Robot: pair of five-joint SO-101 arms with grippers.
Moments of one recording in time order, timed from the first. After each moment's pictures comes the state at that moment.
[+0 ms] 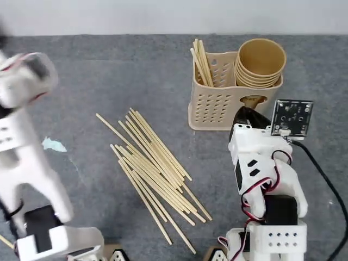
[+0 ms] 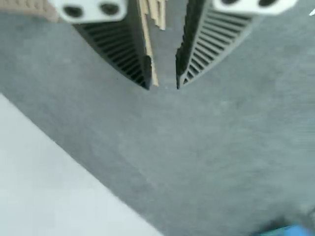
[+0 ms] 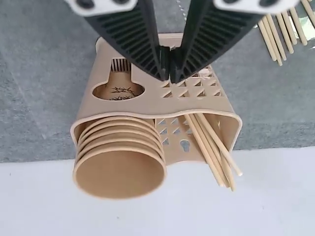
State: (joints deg) left arm -27.0 -3.5 -33.5 99.4 30.9; right arm -3.3 -68.5 51.0 47.5 -6.0
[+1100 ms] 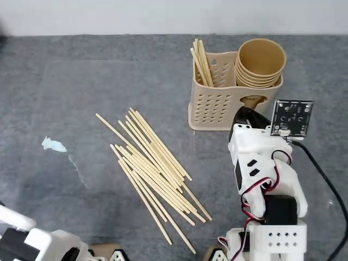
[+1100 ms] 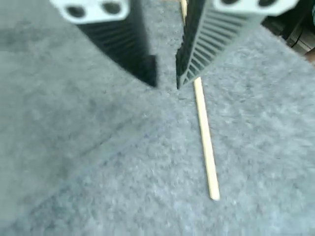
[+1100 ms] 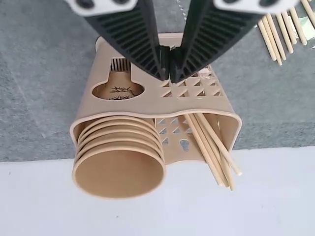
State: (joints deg) left arm -72.4 -3.5 24.8 82.4 -7.3; right arm -3.3 -68.5 51.0 47.5 -6.0
